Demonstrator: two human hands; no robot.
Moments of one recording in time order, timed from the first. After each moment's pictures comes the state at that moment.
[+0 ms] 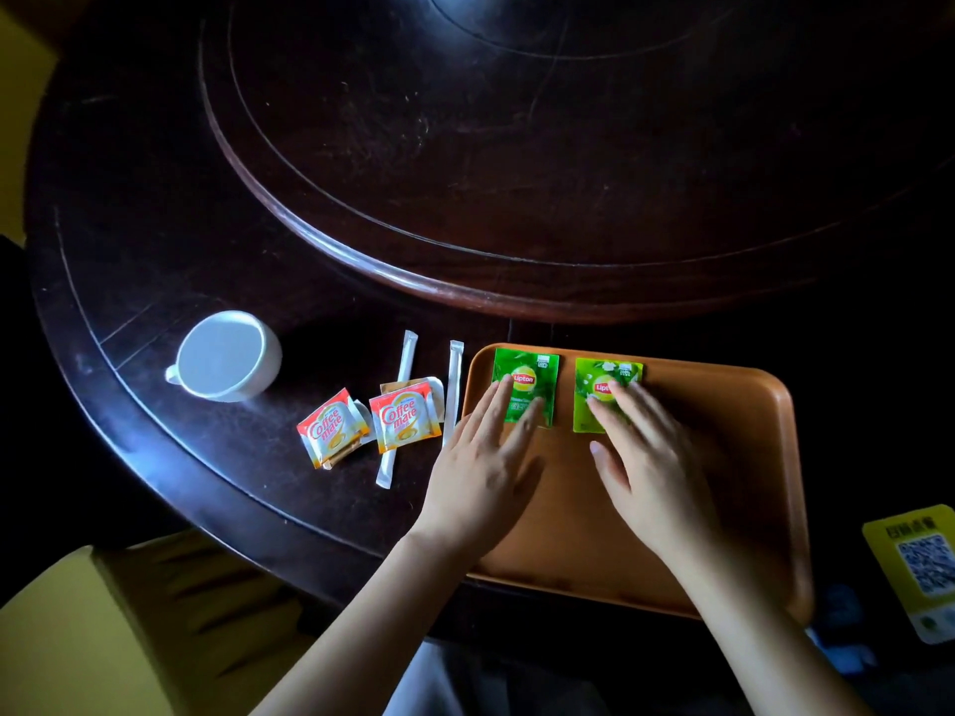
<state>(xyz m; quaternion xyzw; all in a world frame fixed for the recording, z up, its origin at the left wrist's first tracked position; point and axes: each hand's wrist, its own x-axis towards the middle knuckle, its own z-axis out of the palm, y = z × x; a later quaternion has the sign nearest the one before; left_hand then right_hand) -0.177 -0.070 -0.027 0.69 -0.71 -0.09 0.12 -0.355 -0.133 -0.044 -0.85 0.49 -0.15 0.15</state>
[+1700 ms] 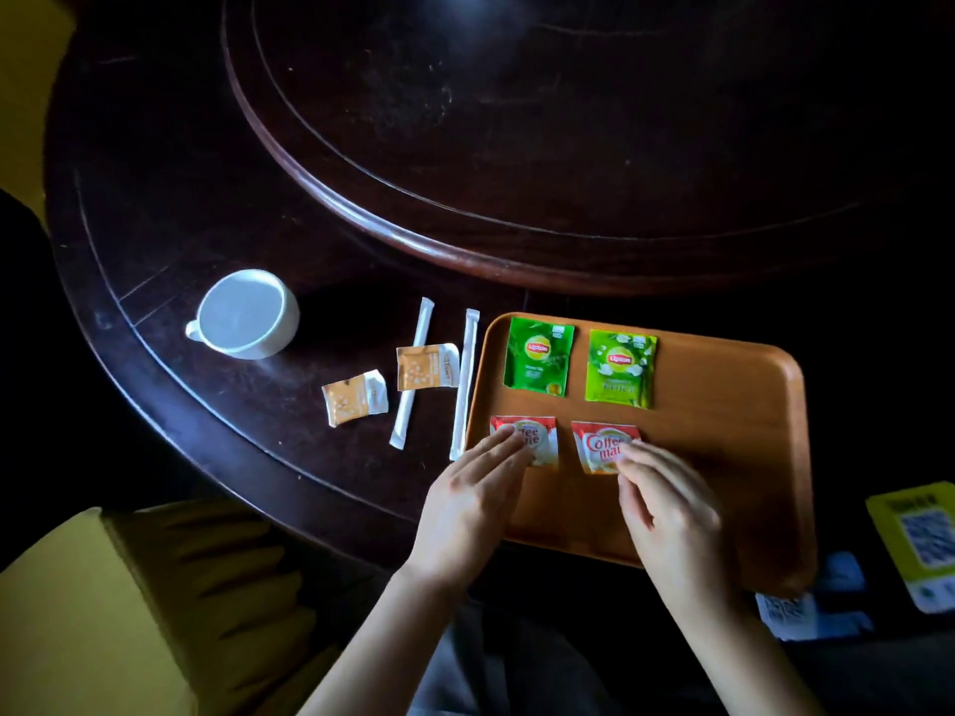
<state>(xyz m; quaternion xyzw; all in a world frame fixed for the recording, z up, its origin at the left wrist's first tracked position) -0.184 -0.008 -0.048 0.67 -0.66 -0.11 0.32 -0.367 -0.066 -0.021 -0.78 0.55 -0.22 0.21</state>
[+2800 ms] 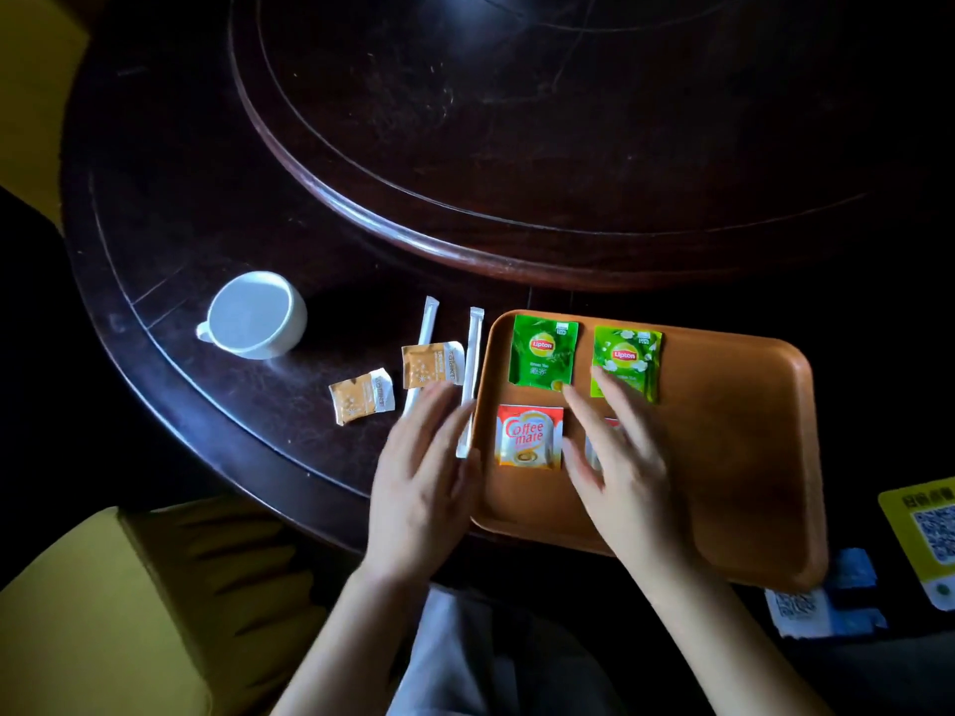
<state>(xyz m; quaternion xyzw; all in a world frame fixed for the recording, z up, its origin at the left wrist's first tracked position) -0.148 -0.001 -0.014 0.70 -0.63 -0.04 0.35 -0.325 -0.083 -0.025 -0.83 0.44 -0.31 0.16</state>
